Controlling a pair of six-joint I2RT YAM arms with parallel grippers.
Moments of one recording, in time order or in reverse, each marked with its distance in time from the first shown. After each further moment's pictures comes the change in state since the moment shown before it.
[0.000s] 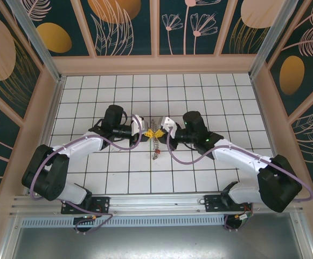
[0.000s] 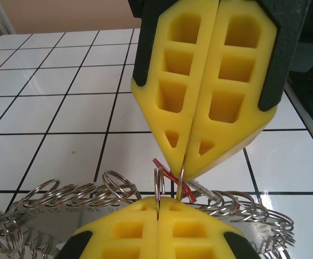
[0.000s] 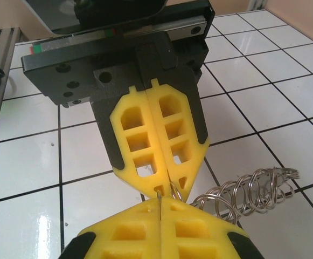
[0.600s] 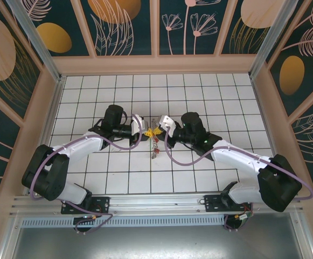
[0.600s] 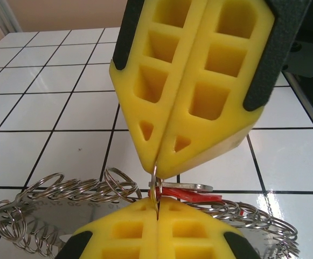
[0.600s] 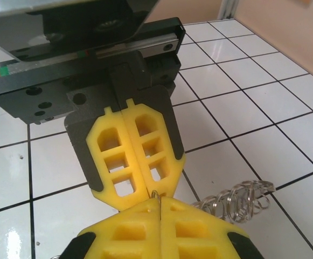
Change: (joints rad) left arm 0.000 0.000 0.000 0.005 -0.024 0.000; right arm 0.031 0.002 -0.001 0.053 0.135 0.015
